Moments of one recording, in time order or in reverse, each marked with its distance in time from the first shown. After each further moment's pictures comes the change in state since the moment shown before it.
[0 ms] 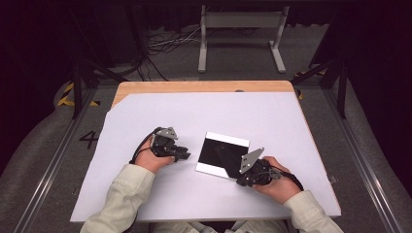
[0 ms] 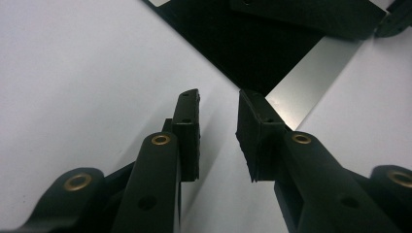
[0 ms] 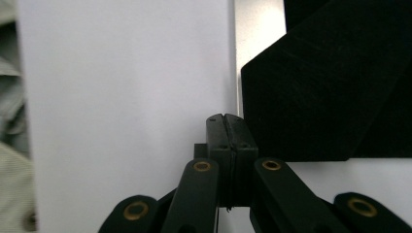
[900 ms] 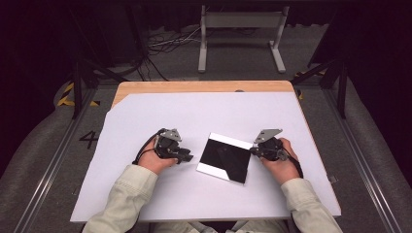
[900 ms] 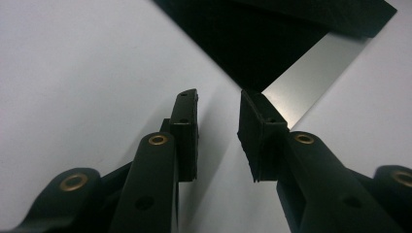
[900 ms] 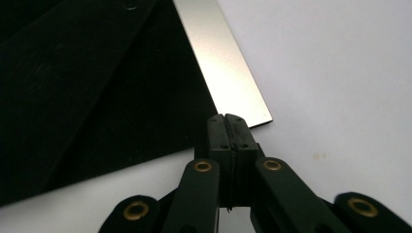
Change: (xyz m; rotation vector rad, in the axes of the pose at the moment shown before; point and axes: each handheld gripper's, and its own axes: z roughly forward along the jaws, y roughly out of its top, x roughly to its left) left arm -0.004 0.002 0.008 0.024 -0.010 0.027; right arm -0.072 -0.028 -0.001 -0.125 -0.368 0.272
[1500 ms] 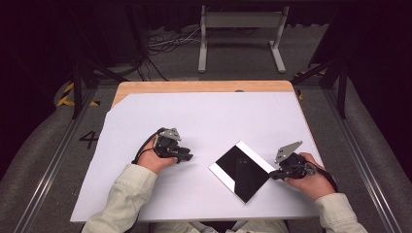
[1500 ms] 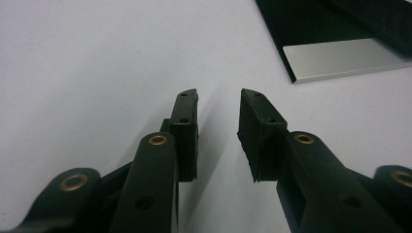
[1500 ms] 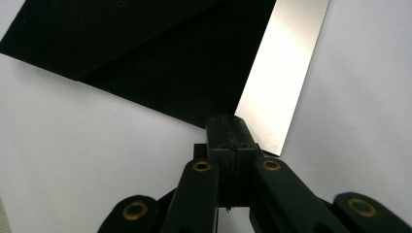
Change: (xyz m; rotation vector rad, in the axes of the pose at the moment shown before) left arm -0.001 0.001 -0.001 -0.012 0.000 -0.005; right arm 0.007 -0.049 -0.063 0.189 0.265 -0.080
